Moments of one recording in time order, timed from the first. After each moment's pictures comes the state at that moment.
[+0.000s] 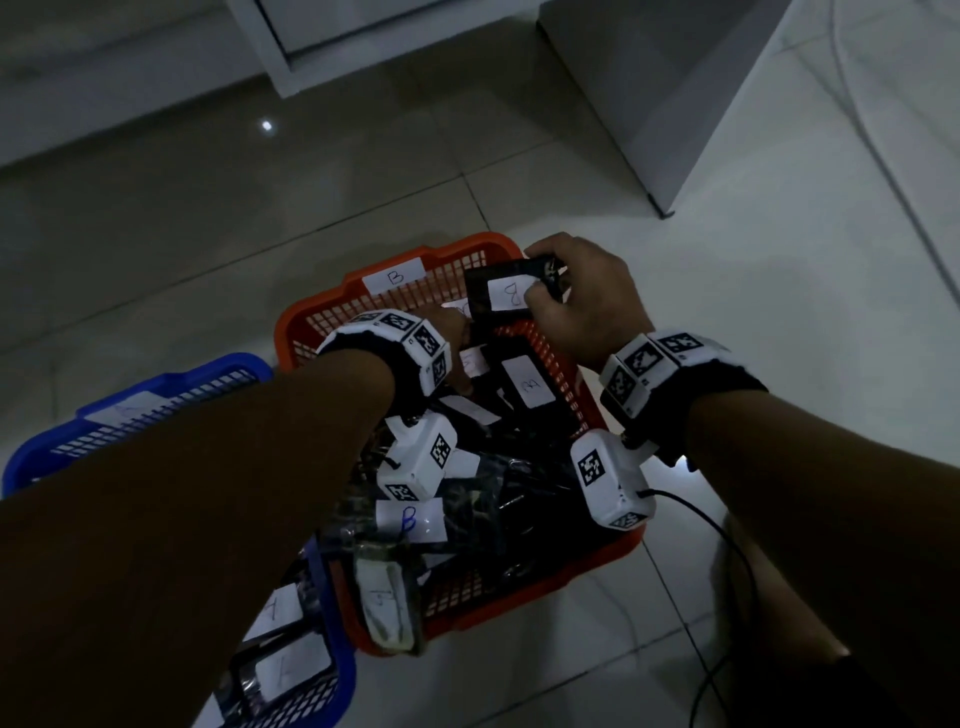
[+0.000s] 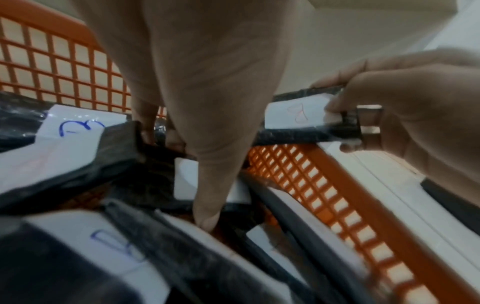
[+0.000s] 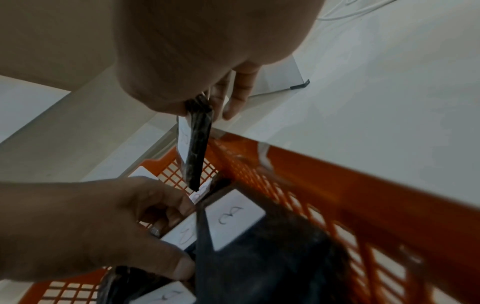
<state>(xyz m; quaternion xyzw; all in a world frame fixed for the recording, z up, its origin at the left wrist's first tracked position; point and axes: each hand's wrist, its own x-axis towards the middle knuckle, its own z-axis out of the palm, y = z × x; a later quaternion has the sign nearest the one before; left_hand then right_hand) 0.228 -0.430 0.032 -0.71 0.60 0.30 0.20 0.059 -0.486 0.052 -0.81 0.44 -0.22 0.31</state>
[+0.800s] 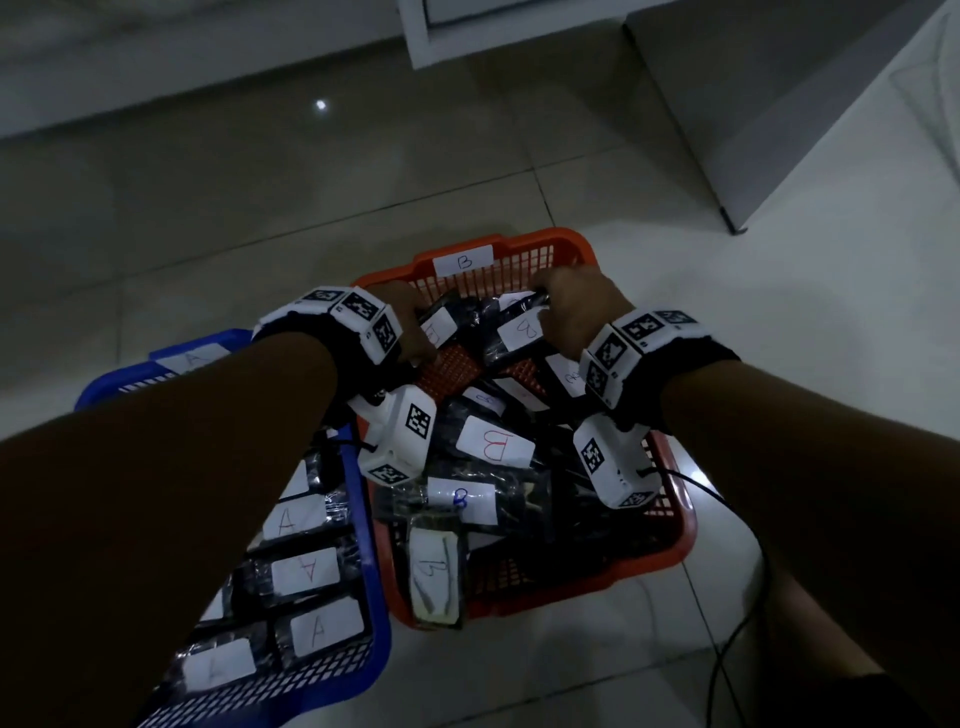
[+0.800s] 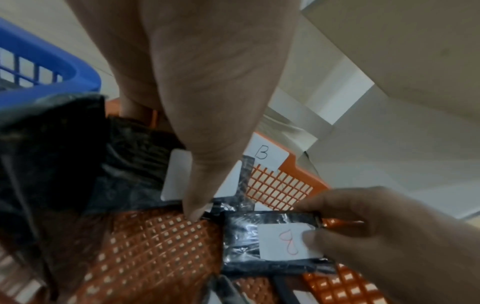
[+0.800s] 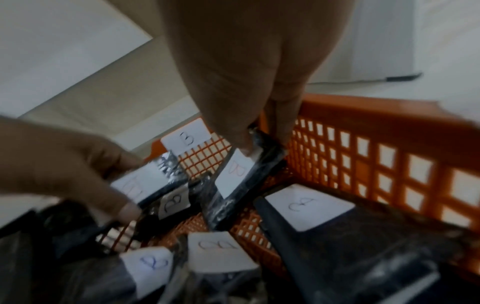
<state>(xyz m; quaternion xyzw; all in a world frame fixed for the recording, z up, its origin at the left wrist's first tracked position) 0.308 -0.370 0.057 -0.81 0.50 0.28 0.10 0.124 -0.474 0.056 -0.89 0.38 0.08 0.24</state>
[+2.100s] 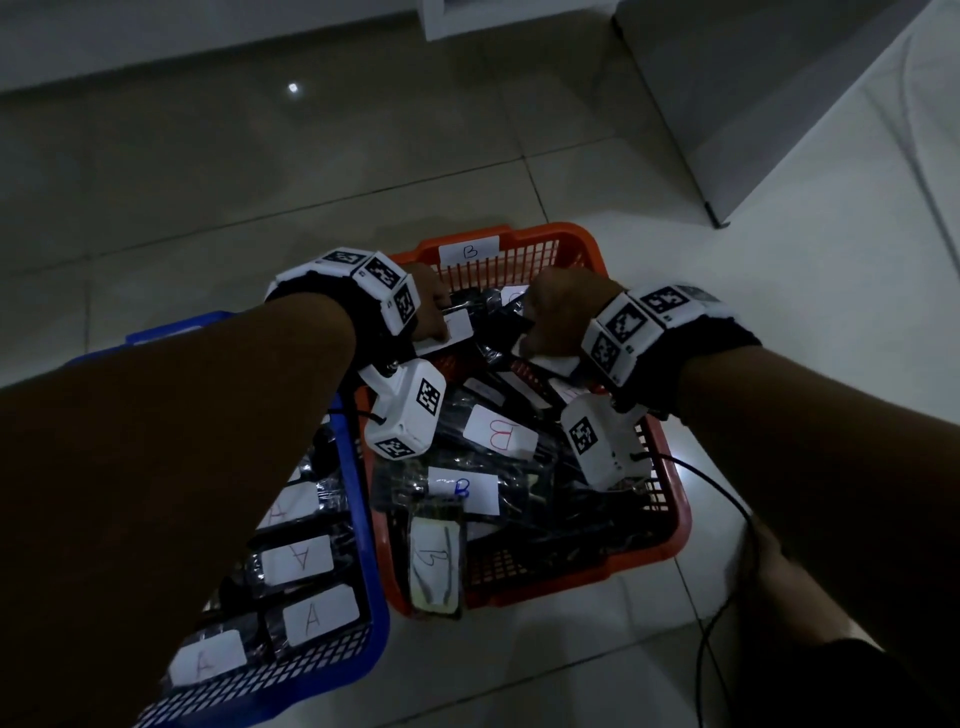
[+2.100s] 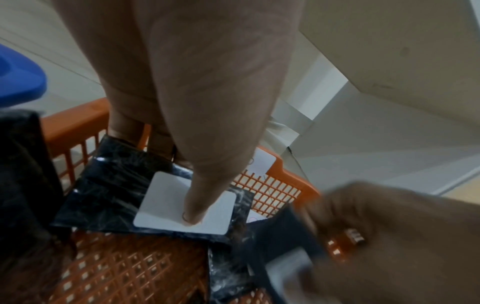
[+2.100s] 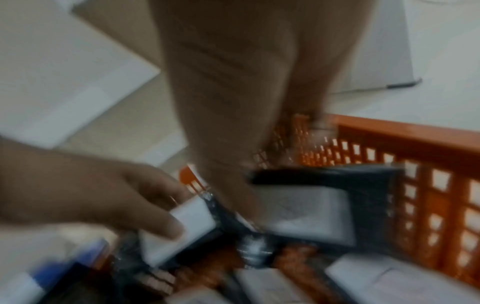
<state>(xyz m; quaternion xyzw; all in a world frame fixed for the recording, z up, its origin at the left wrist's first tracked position) 0.291 -0.385 0.060 -0.76 0.56 0.32 0.12 0.124 -0.466 0.068 -0.87 0.35 0.20 0.27</state>
